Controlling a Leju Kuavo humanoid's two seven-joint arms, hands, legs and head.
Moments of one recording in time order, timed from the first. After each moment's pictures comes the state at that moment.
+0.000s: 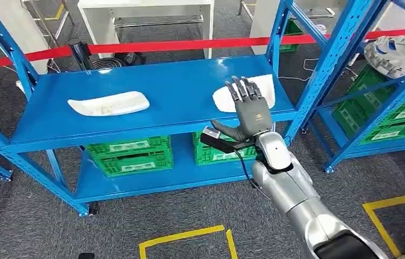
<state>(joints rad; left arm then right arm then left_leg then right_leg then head) -0.12 -0.15 0.98 -0.21 -0.96 0.13 -0.32 -0.64 -0.01 0.44 -0.74 1.29 -0.19 -0.28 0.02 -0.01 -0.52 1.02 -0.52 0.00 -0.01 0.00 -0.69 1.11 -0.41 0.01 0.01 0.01</state>
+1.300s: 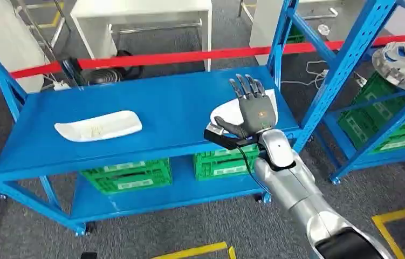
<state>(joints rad) -0.13 -0.15 0.98 -0.21 -0.96 0.14 -0.32 -0.66 -0.02 0.43 -0.71 1.28 -0.20 -0.27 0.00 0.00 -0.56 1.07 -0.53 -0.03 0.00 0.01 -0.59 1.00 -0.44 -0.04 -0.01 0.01</state>
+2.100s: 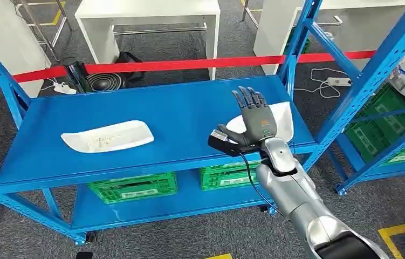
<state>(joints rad) -0.13 -0.15 0.98 -0.21 -0.96 0.14 -0.31 -0.63 -0.02 0.40 -0.66 1.23 -0.17 -0.31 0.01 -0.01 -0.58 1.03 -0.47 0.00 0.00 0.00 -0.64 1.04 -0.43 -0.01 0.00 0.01</state>
